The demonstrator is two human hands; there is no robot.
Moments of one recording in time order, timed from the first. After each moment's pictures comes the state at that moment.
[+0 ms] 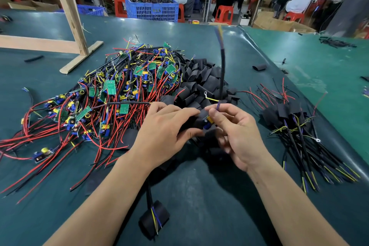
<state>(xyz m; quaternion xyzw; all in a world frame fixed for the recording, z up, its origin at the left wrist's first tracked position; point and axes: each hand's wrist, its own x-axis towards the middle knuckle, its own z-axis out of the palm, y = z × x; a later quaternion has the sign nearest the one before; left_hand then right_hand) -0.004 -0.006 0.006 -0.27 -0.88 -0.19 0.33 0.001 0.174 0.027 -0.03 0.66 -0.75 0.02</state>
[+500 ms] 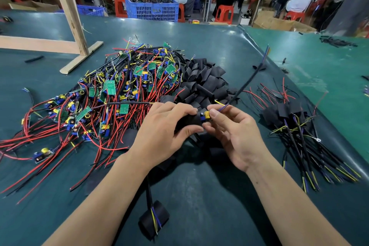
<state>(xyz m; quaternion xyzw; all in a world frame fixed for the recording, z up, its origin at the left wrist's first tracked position) -0.003 -0.006 0.008 -0.25 -0.87 -0.31 0.28 -0.001 0.171 0.026 -0.01 0.53 -0.85 0.03</state>
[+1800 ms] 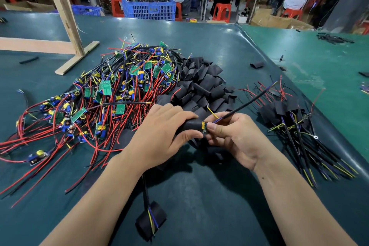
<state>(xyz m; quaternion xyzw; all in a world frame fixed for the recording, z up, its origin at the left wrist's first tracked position) -0.001 -0.009 0.012 -0.30 -0.90 -0.22 0.23 -0.005 0.187 0.029 0.00 0.62 -0.77 0.15</state>
